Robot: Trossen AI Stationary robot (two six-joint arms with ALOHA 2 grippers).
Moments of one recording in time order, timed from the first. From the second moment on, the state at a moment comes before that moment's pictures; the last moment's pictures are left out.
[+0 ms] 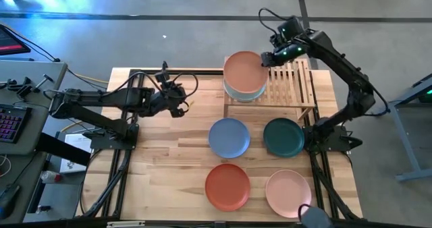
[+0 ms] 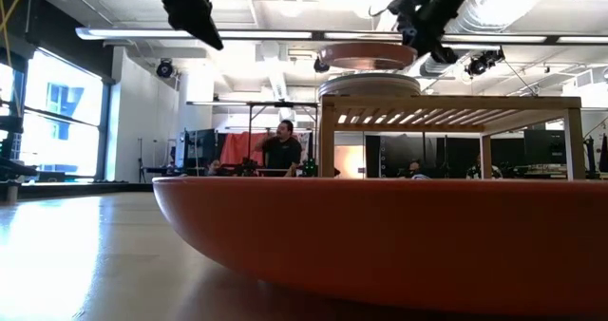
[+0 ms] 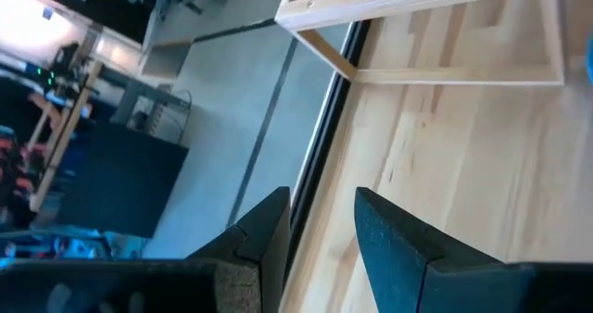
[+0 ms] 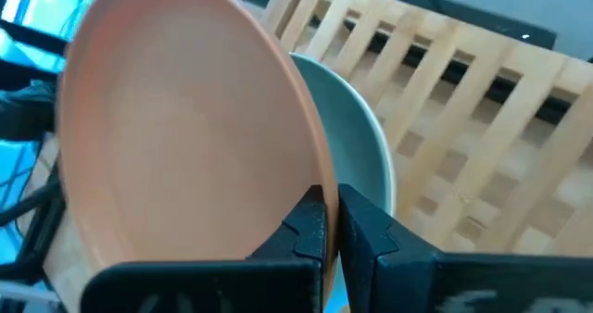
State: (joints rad) left arm 0.03 1.19 1.11 -0.74 -0.82 0.22; right arm -0.88 1.50 1.61 -1.10 -0.39 0.34
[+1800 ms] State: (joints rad) left arm 0.18 1.19 1.11 -0.64 -0.74 0.17; right arm -0.86 1.62 1.61 -1.14 -0.40 0.18
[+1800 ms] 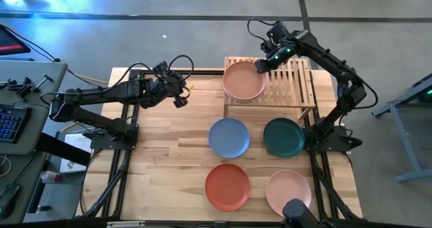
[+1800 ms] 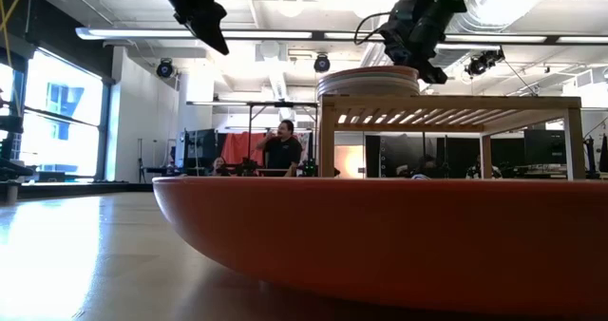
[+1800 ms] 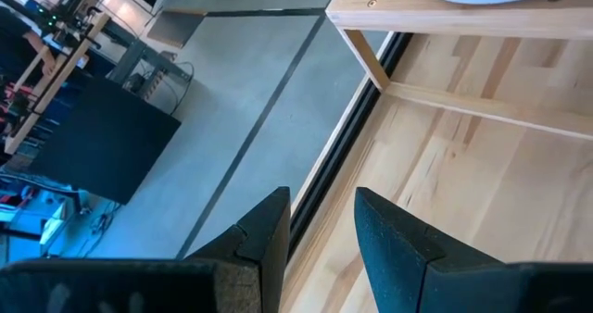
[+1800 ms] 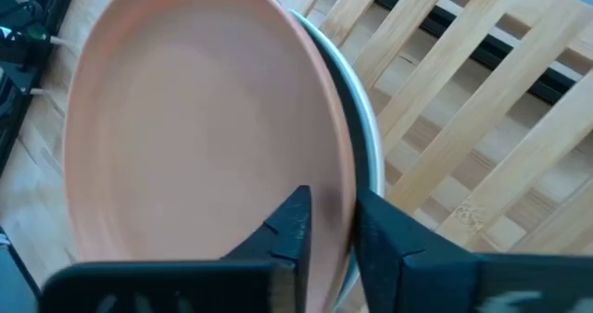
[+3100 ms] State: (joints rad) left arm 0.18 1.19 1.11 -0.66 -0.54 -0.09; right arm -0.55 1.61 1.77 -1.41 -0.32 0.29
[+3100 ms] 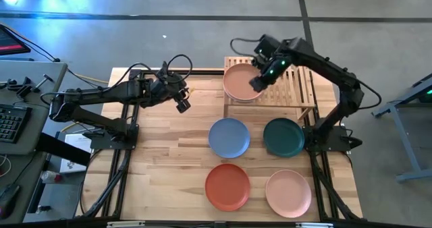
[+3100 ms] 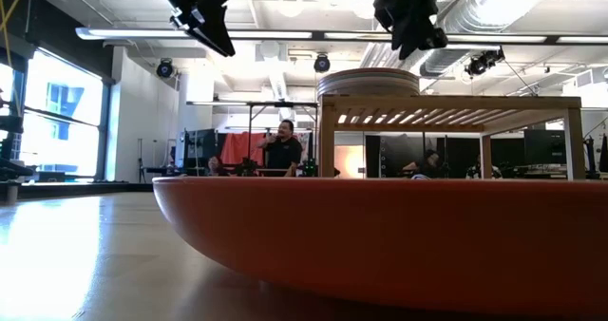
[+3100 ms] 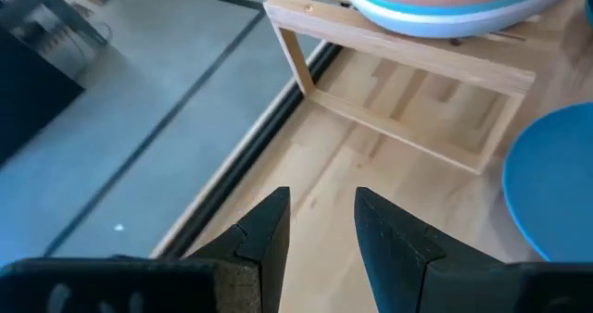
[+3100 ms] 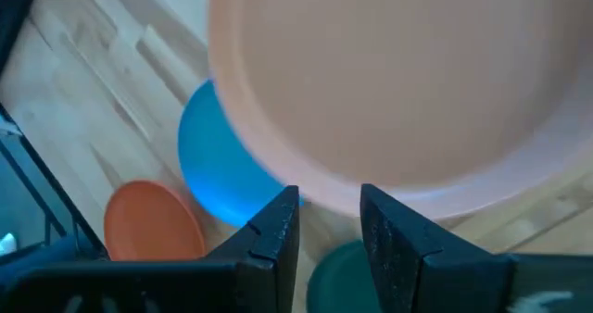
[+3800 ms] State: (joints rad) left arm 0.18 1.19 1.11 -0.88 -0.34 -0.23; right arm 0.02 1.61 1.77 -1.43 0.02 0.96
